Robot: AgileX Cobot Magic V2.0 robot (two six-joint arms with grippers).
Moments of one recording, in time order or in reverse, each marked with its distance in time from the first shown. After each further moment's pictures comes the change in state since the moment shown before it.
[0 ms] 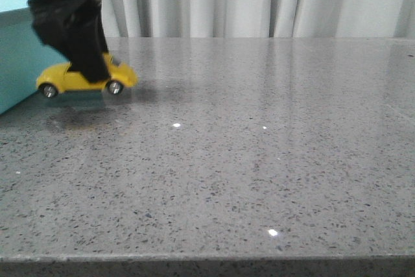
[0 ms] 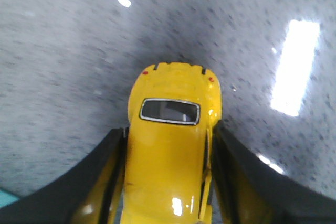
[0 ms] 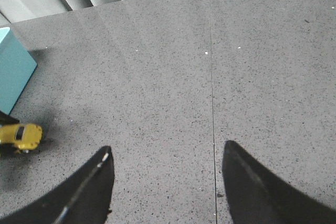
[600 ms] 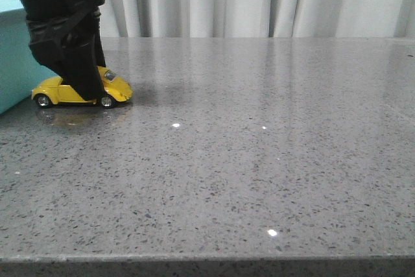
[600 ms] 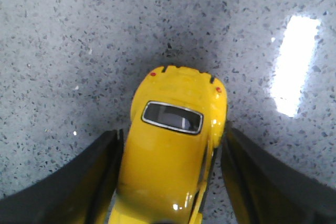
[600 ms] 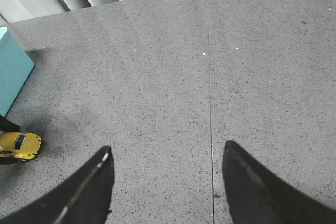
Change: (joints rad) left arm 0.000 0.002 0.087 0.011 -0.051 0.024; right arm 0.000 0.000 0.000 -0.008 0.000 0.000
